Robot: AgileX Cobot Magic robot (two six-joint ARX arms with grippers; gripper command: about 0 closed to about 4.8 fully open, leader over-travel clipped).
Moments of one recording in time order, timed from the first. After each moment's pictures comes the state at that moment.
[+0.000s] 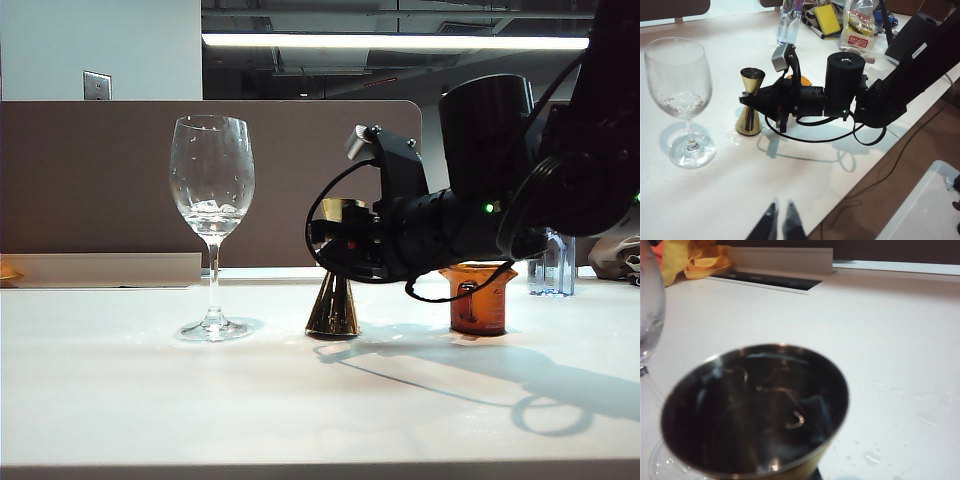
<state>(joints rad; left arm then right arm) -0.62 0.32 0.77 -0.76 0.22 -0.11 0.57 1.96 0.75 1.07 -0.15 0.10</state>
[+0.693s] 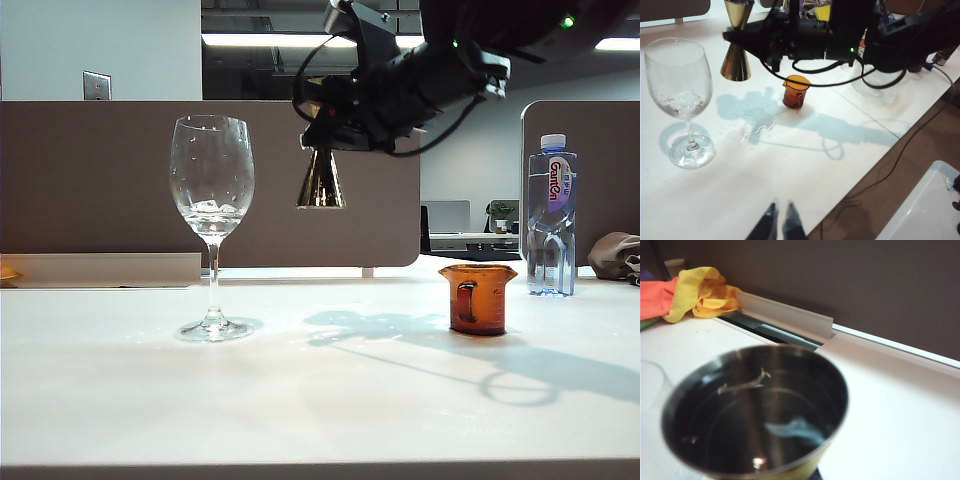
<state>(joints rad) -0.62 0.32 0.77 -0.76 0.22 -0.11 0.57 1.72 1.03 0.58 -0.16 0.00</state>
